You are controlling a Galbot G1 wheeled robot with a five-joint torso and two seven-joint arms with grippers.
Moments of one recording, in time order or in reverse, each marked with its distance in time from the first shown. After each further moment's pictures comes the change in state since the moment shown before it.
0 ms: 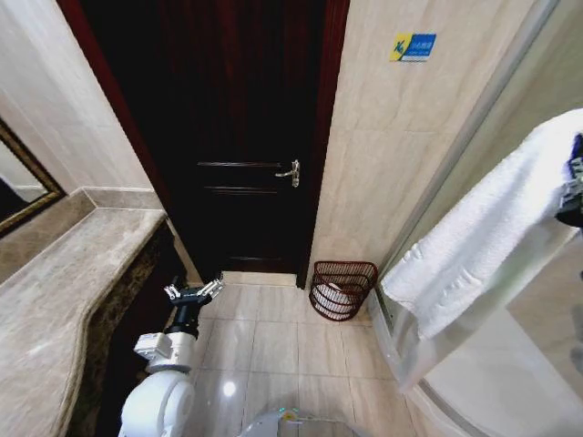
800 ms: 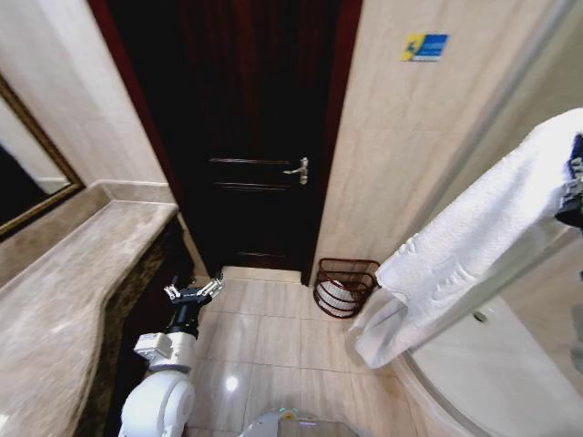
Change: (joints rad) left arm 0.000 0.000 0.000 0.000 0.000 0.000 0.000; right arm 0.000 0.000 0.000 0.000 0.000 0.000 0.000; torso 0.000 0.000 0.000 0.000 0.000
